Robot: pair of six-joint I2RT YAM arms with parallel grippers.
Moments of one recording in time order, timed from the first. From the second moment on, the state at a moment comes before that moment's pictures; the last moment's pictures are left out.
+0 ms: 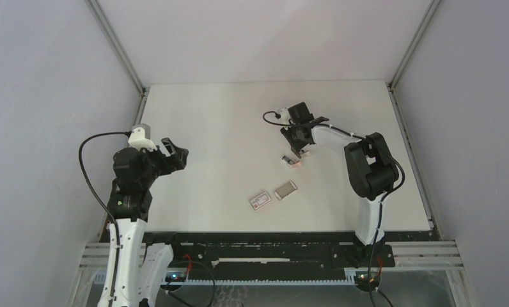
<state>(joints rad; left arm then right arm) 0.08 0.63 0.75 -0.47 0.23 -0.30 0.45 1.96 1.36 -0.42 -0.01 -0.22</state>
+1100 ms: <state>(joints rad) 0.08 0.63 0.75 -0.47 0.22 -0.30 0.26 1.95 1.36 -0.43 -0.28 -0.02</state>
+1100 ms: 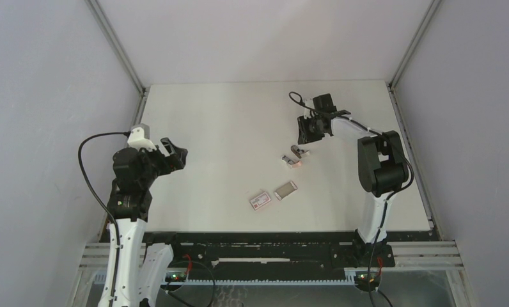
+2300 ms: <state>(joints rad) 0.09 0.63 0.75 -0.47 0.22 -0.30 0.25 2.04 1.46 -0.53 -0.37 0.02</state>
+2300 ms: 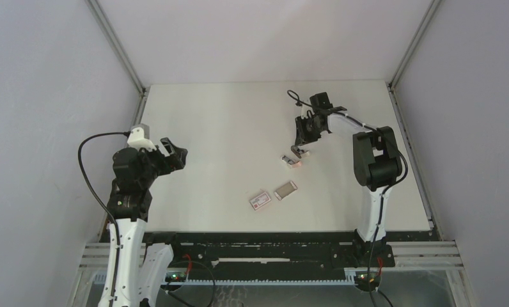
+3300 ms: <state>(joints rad) 0.09 0.63 0.75 -0.47 0.22 -0.30 0.24 2.07 1.48 -0.54 -0.41 0.03</state>
